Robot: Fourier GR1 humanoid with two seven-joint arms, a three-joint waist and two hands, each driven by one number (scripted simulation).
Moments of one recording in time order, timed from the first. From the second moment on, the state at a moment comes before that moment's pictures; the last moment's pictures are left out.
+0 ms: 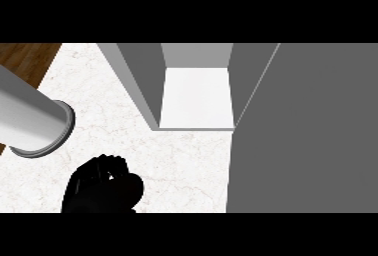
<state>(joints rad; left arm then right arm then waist) 0.20 0.00 -0.11 -1.63 0.35 -0.19 -0.35 0.13 -0.03 0.03 -2.34 -0.13 0.22 0.34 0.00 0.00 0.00</state>
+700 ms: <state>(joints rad) -0.13 0.00 -0.25 -1.63 0.37 0.20 -0.20 0.12 -0.03 0.02 -2.34 -0.14 0.22 0.33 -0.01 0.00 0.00</state>
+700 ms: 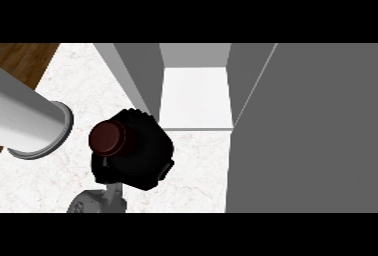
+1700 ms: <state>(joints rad) -0.44 0.00 -0.40 -1.20 0.40 0.45 -0.34 0.12 -0.04 -0.02 -2.32 -0.16 0.24 0.32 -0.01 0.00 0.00</state>
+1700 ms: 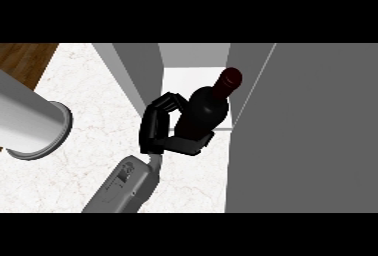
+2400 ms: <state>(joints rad) -0.50 0.00 -0.44 -0.94 0.56 0.46 -0.52 0.10 -0.05 -0.05 -2.30 -0.19 0.25 0.32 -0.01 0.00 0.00</state>
